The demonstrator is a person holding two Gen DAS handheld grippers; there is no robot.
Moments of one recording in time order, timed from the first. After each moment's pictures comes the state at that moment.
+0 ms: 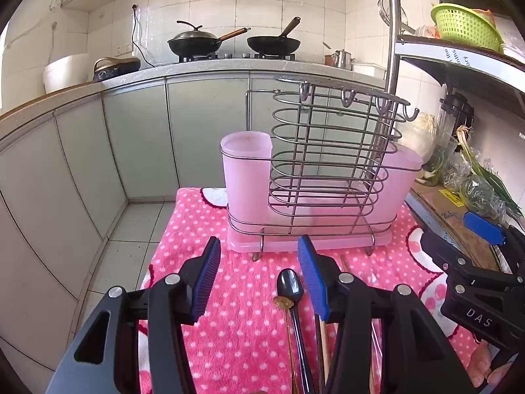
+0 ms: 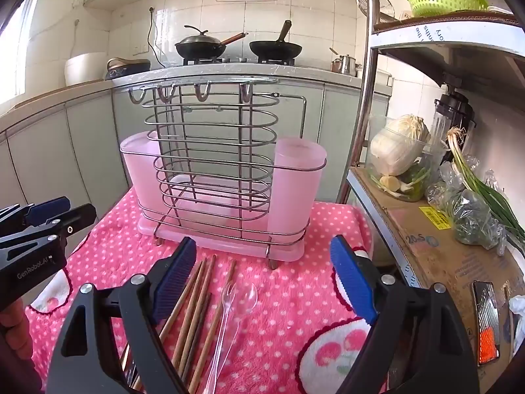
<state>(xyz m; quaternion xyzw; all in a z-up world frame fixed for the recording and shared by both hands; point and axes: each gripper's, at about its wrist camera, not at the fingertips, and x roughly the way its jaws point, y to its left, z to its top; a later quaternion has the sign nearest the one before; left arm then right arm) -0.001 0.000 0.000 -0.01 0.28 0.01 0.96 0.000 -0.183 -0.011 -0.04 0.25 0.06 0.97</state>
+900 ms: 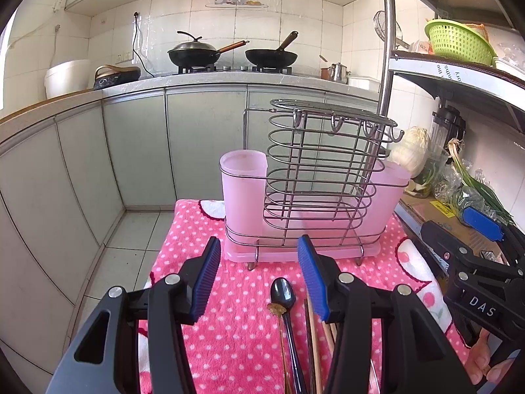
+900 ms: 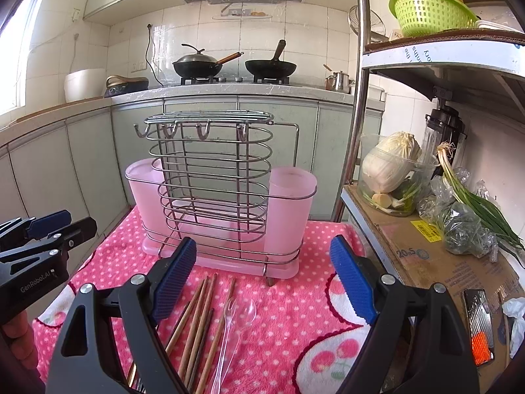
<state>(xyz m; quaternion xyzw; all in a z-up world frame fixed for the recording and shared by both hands) -0.016 -0.001 0.019 -0.02 0.26 -0.01 0.97 -0.014 -0.184 0.012 -0.03 0.21 0.05 0.98</state>
